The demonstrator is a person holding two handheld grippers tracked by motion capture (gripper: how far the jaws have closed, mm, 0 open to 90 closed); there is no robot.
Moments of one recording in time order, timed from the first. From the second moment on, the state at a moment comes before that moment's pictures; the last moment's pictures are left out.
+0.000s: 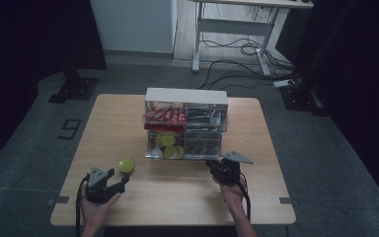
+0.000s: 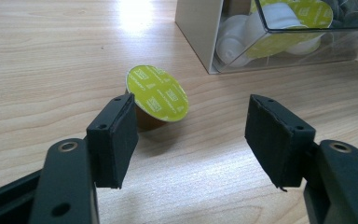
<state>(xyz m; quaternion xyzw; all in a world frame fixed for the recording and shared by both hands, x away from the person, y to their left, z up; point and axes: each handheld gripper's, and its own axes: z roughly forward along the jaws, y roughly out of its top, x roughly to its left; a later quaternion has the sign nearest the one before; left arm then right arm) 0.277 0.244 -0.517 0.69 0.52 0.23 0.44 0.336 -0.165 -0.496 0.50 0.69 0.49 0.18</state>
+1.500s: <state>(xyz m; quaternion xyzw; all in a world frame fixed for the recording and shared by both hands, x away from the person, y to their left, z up) 0.276 0.247 -0.517 0.69 0.53 0.24 0.44 0.332 -0.173 -0.505 0.51 0.70 0.48 0.16</state>
